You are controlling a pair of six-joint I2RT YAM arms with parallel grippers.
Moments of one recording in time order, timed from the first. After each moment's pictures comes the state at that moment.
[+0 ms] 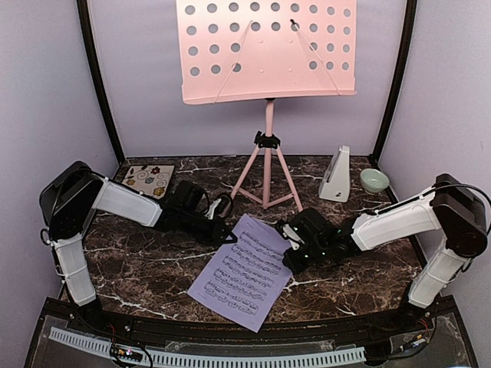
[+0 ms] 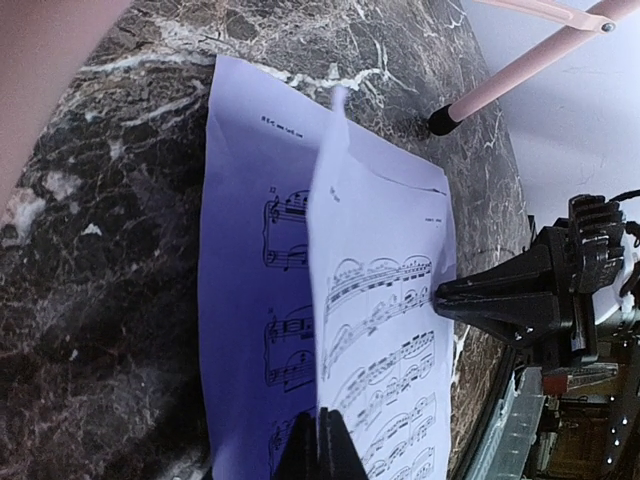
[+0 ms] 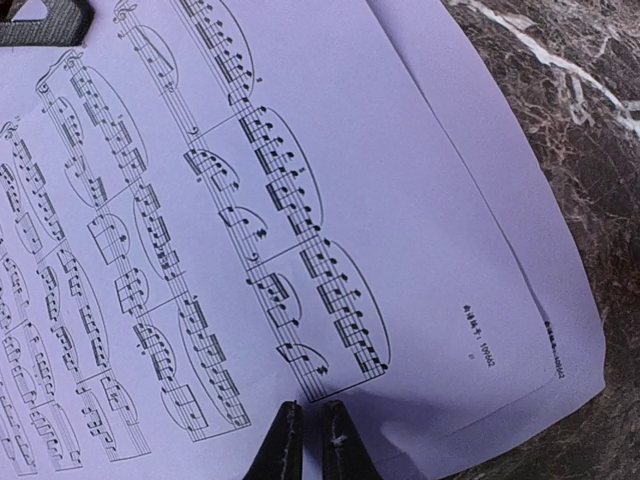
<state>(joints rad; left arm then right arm) -0.67 1.88 0.96 0.11 0.61 -0.58 0.95 1.64 0.76 -0.12 0.02 0.34</state>
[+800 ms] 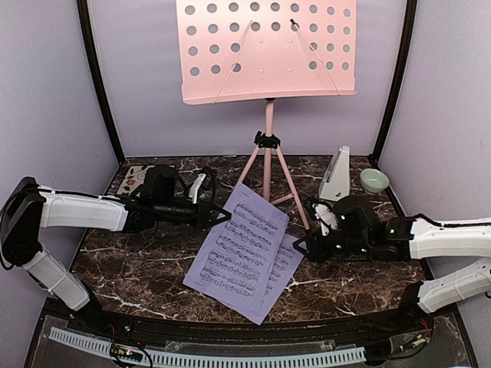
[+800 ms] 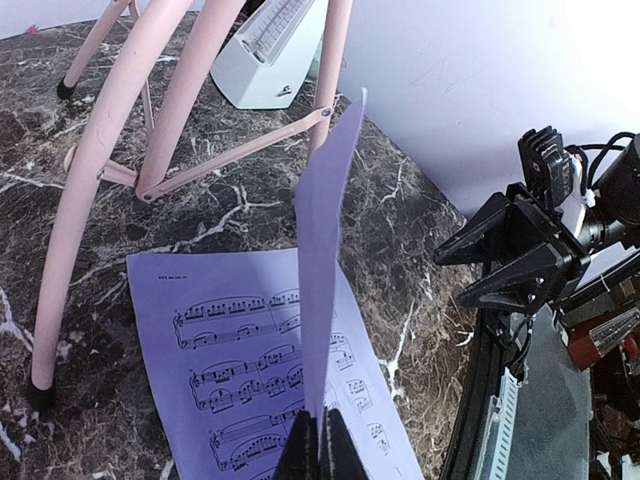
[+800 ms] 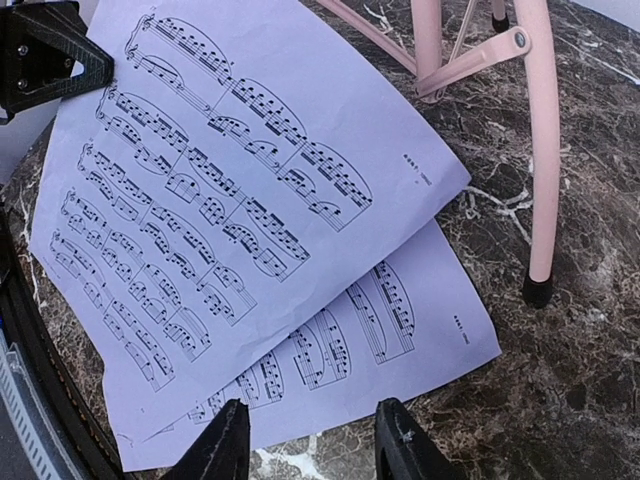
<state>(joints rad) -0.69 1.51 0.82 0.23 0.53 -0.38 0.95 1.14 0.61 -0.14 0.05 0.35</state>
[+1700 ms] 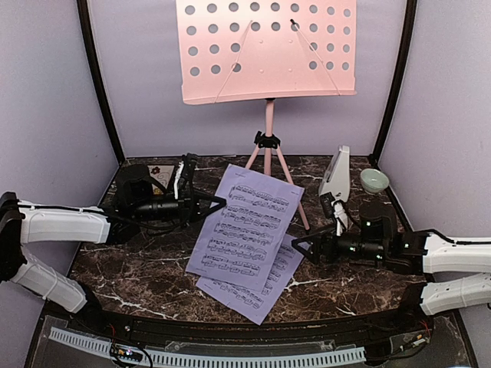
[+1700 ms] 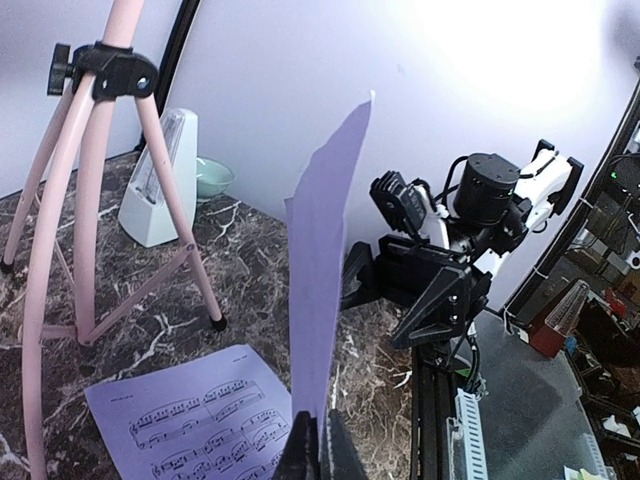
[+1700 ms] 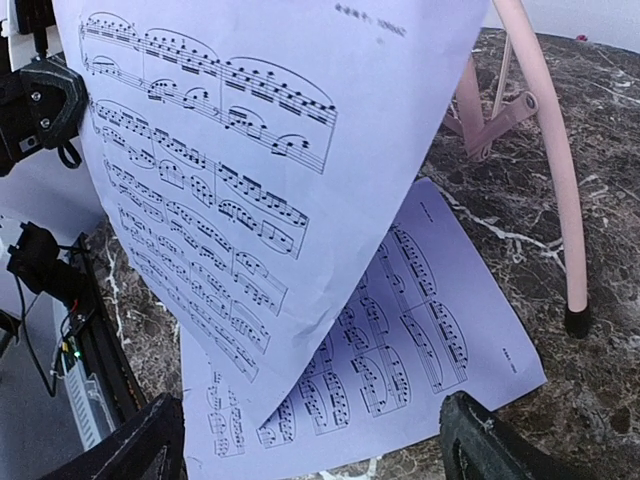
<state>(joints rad) -0.69 1.35 0.67 0.58 0.67 -0.35 0.91 0.95 0.43 0.08 -0.09 0.43</state>
